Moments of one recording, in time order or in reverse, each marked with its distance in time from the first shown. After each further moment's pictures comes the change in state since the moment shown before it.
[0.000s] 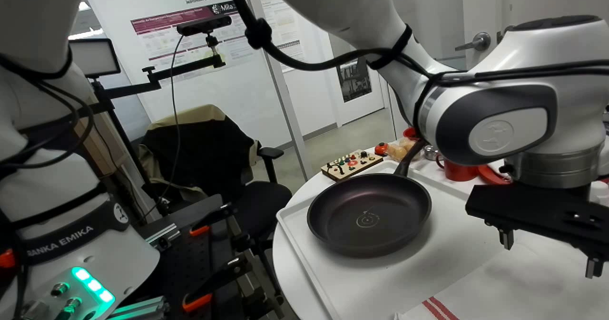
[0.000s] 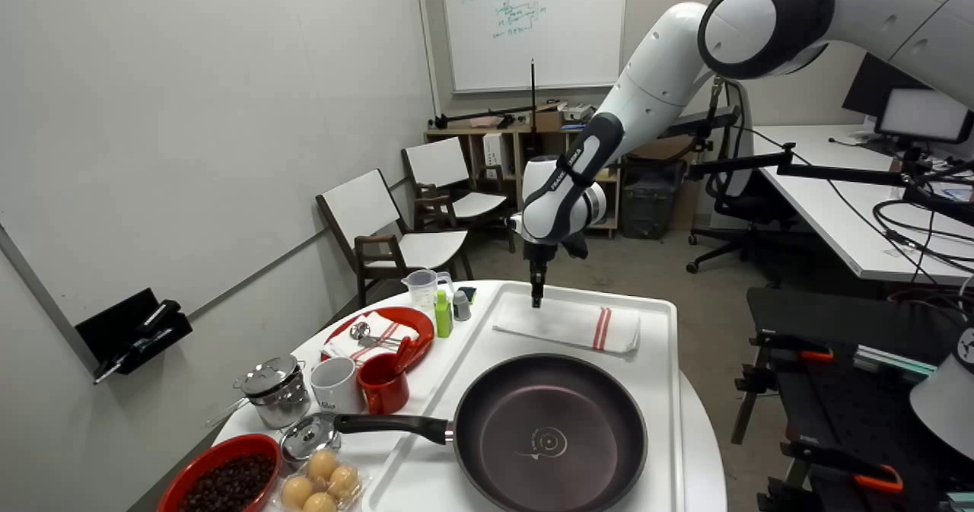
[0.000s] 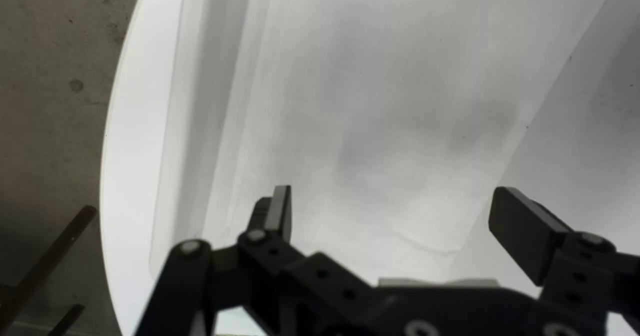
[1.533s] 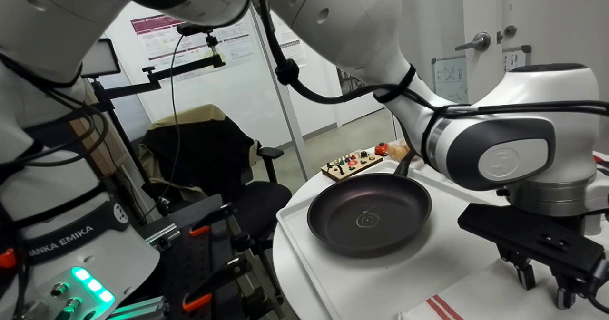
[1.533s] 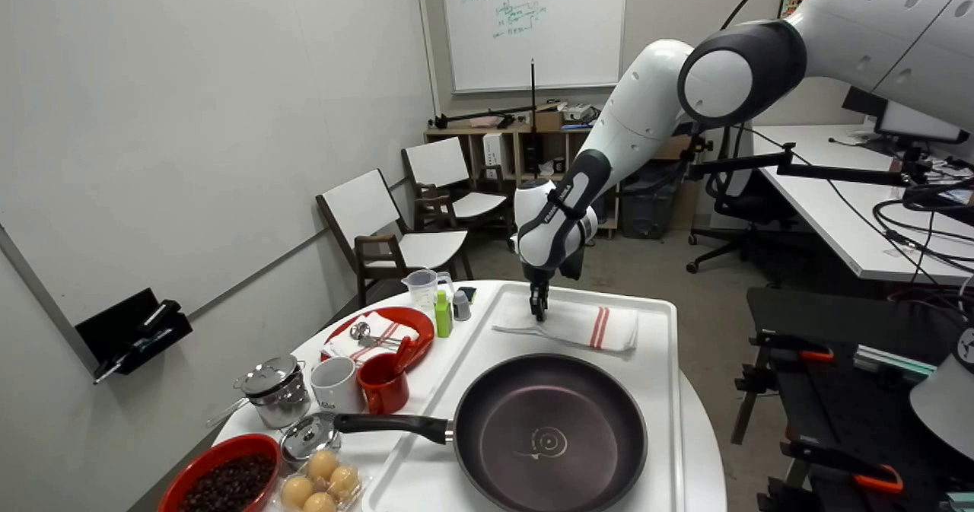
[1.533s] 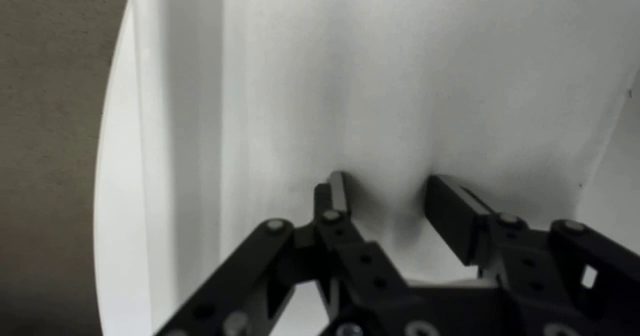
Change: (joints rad) arm 0.111 0.135 -0.120 0.137 -0.008 -0.065 0.250
